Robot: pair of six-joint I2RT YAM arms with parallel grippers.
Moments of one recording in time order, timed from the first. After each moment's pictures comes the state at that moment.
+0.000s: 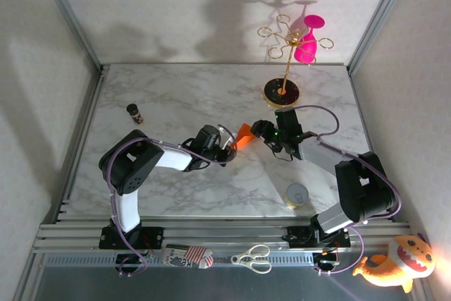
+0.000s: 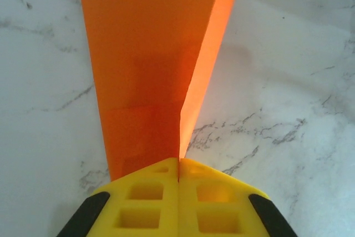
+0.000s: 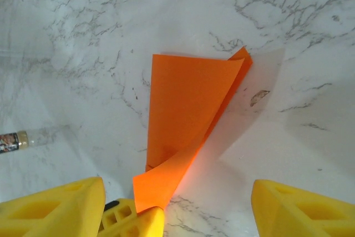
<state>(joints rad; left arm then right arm) -0.68 1.90 0.83 0.37 0.26 -0.22 0.42 1.51 0.78 -0.07 -0.23 0.92</state>
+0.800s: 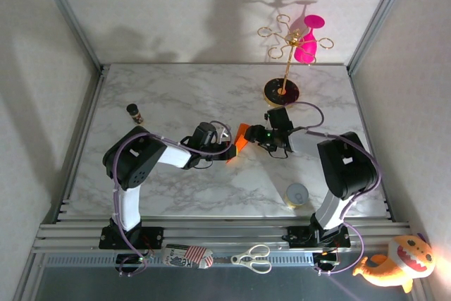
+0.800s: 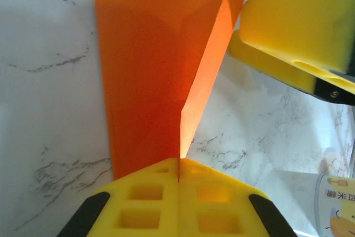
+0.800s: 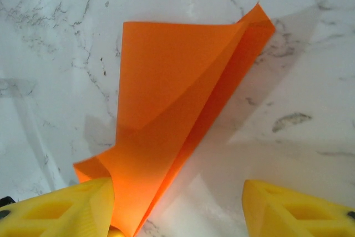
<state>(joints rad) -0.63 1.96 0.84 0.47 0.46 -0.68 0.42 1.74 0.87 -0.06 -0.33 0.71</state>
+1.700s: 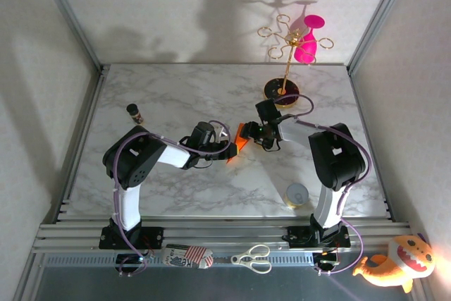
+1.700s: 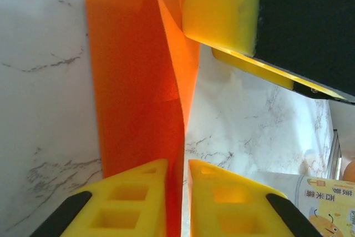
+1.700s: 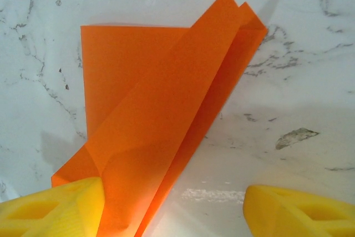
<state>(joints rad) -0.62 1.96 0.83 0.51 0.50 -0.73 0.47 1.86 1.09 -0.33 -0.20 0.73</state>
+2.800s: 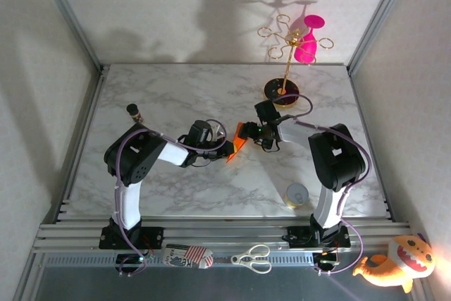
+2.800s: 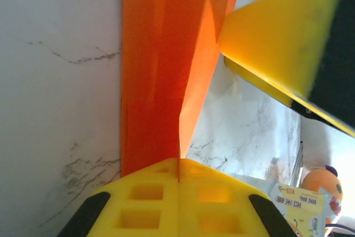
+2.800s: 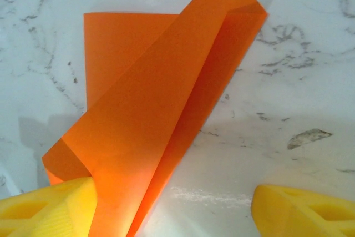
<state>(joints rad) -0.57 2.00 0.84 0.53 0.58 -0.89 0.48 1.84 1.06 -0.29 -0.21 0.69</state>
